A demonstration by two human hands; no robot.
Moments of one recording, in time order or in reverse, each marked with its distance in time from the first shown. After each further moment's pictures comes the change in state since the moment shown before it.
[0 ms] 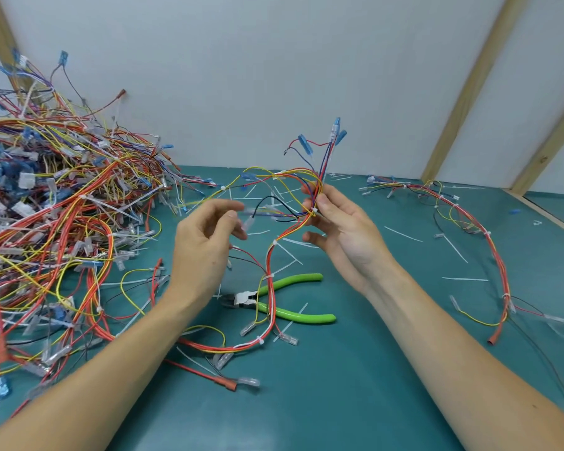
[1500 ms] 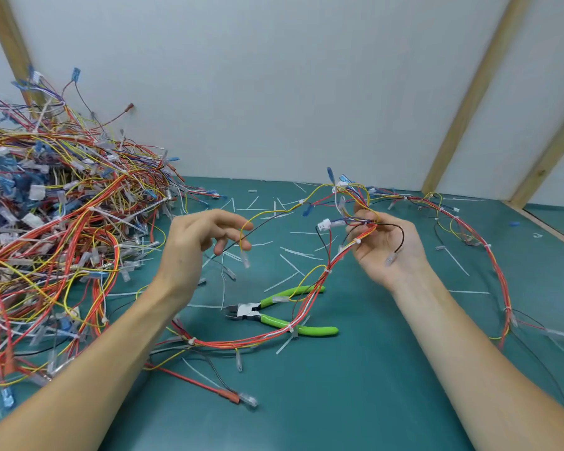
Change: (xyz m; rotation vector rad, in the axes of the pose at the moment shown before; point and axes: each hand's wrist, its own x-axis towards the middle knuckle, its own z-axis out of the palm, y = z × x) left_hand 0.020 0.010 -0.026 -0.144 -0.260 -0.068; right_hand 0.014 -0.015 -0.052 0.797 0.205 0.216
